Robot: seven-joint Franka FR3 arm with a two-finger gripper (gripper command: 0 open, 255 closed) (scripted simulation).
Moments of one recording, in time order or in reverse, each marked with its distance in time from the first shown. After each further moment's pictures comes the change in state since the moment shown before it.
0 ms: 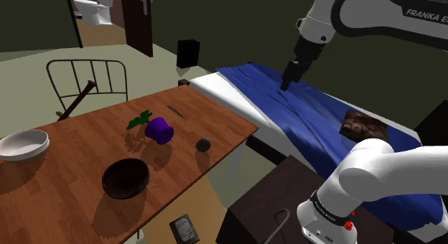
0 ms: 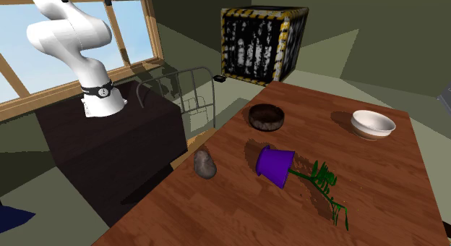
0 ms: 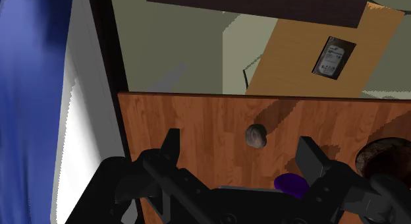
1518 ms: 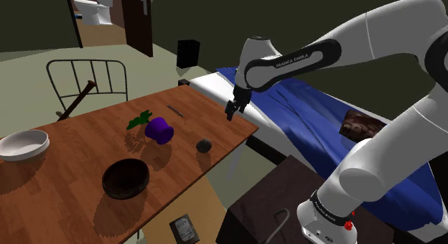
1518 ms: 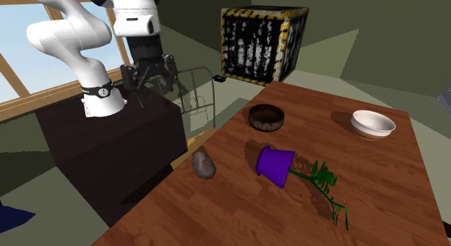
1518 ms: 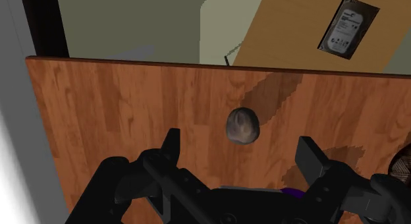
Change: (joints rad) arm 0.014 0.660 0.036 -0.038 0.020 0.650 0.030
